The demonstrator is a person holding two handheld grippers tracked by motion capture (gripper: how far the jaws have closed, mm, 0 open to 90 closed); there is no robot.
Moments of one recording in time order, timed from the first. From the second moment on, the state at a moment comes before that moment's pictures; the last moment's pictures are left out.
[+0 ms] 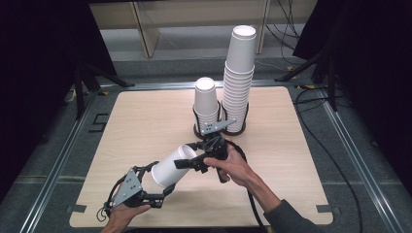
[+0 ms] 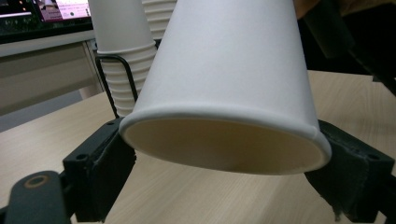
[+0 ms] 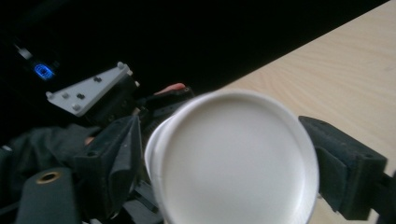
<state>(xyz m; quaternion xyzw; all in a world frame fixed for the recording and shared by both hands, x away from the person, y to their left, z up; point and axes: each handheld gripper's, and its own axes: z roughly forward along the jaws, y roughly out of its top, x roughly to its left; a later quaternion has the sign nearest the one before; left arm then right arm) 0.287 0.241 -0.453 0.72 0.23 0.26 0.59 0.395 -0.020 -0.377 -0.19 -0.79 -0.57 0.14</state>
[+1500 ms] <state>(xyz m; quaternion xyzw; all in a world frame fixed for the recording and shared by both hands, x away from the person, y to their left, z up) 0.287 0.230 -0.456 0.82 0.20 0.20 0.50 0.355 0.001 -0.364 0.06 -0.95 -0.28 -0.11</state>
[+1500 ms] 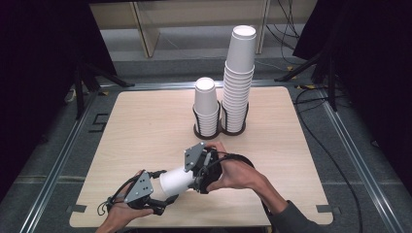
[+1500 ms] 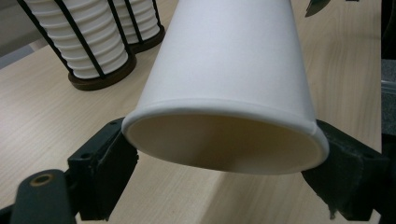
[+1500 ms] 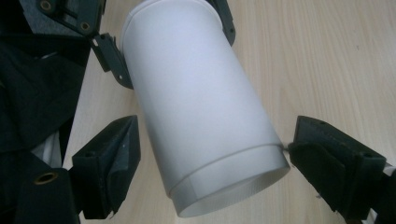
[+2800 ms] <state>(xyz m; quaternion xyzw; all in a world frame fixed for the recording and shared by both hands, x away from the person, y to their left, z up) 0.286 0.233 -0.452 0.81 0.14 0.18 0.54 0.351 0.009 -0.386 0.15 -0.96 -0.23 -0.10</state>
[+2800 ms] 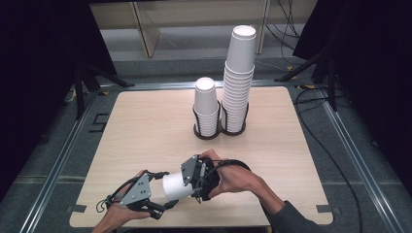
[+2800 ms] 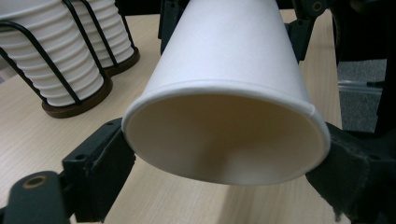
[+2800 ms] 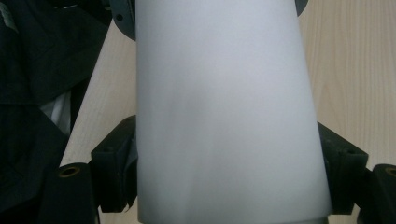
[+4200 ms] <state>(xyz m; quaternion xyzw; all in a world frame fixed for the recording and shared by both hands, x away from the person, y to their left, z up) 0.294 0.248 -0.447 0.68 0.26 0.13 0.67 0.380 -0.025 -0.390 0.04 -0.87 -0.50 0.00</state>
